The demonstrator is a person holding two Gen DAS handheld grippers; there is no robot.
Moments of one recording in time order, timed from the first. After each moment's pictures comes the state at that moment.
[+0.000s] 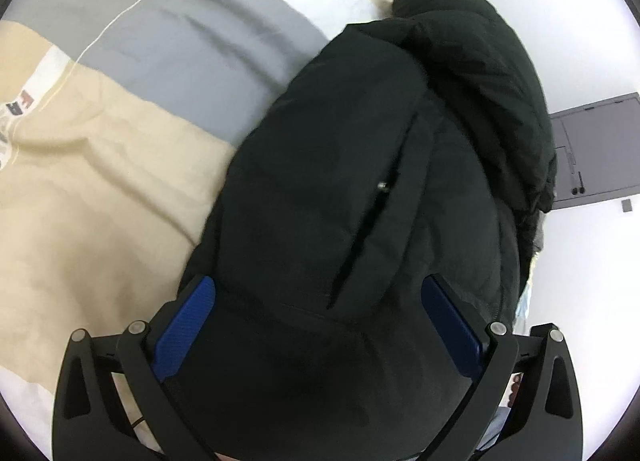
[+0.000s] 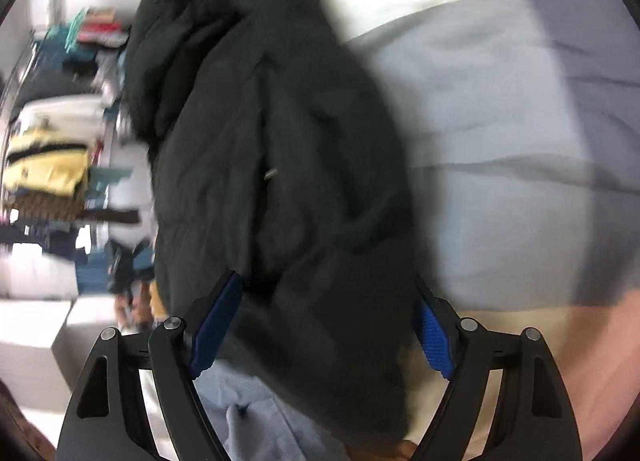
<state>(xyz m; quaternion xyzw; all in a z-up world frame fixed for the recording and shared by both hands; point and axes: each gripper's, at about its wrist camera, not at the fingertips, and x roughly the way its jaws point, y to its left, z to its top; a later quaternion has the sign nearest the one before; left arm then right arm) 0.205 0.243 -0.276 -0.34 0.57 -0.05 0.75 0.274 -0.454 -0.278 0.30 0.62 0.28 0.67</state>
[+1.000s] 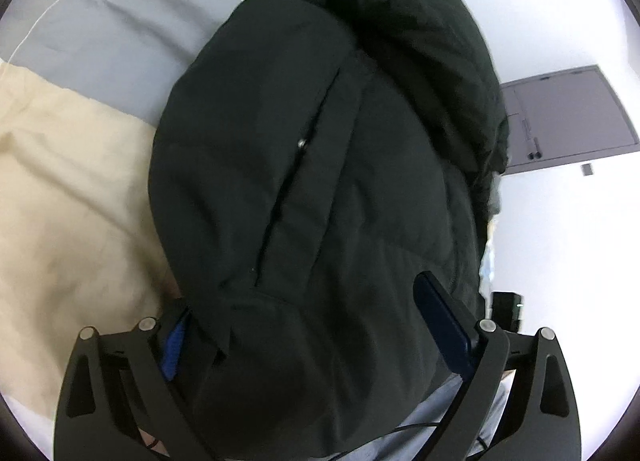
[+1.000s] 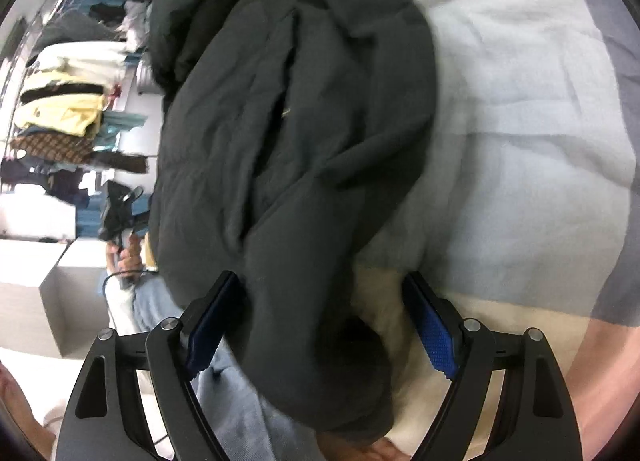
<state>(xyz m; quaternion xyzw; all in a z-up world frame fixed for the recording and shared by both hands) 0.199 0.223 -0.276 -0.34 0.57 -0.15 0.73 0.247 -0.457 -0.283 0.25 0.63 0.35 0.65</state>
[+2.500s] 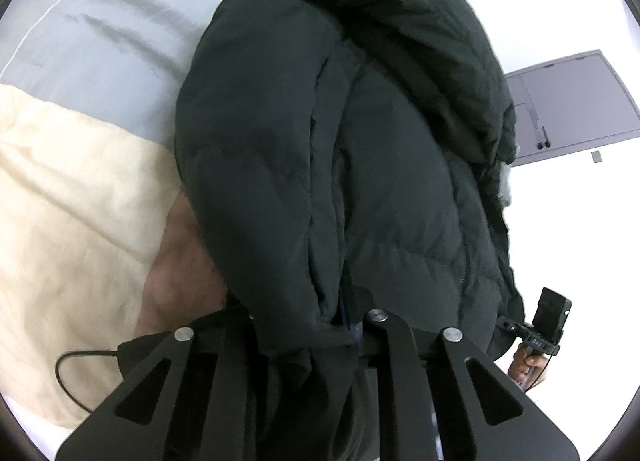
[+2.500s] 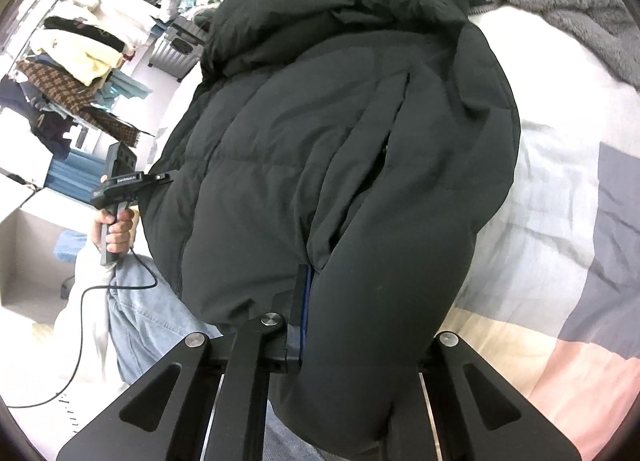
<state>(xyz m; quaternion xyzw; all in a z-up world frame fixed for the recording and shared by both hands) 0.214 0.196 -0.267 -0.33 0.56 -0.15 0.74 0.237 -0.402 -0.204 0.13 0.55 0.34 0.75</state>
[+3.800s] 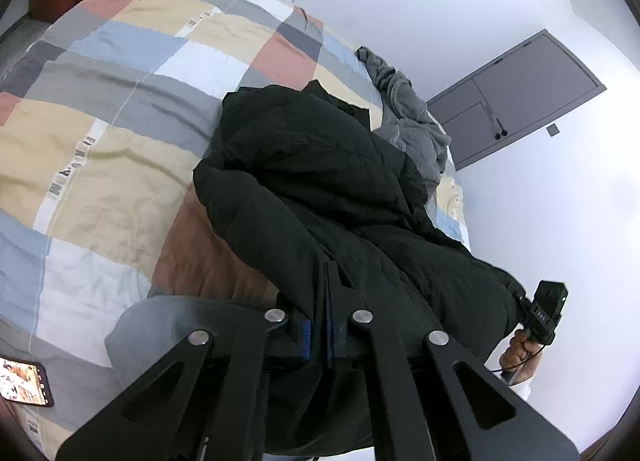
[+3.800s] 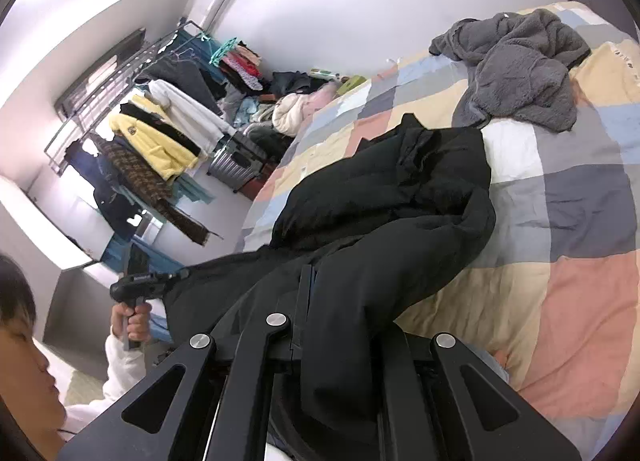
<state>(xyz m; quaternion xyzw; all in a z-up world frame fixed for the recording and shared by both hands) 0.066 0.212 -0.065 -0.28 0.50 -0.16 0.80 0.085 -0.460 -0.051 0.27 0.38 0.33 0.82</state>
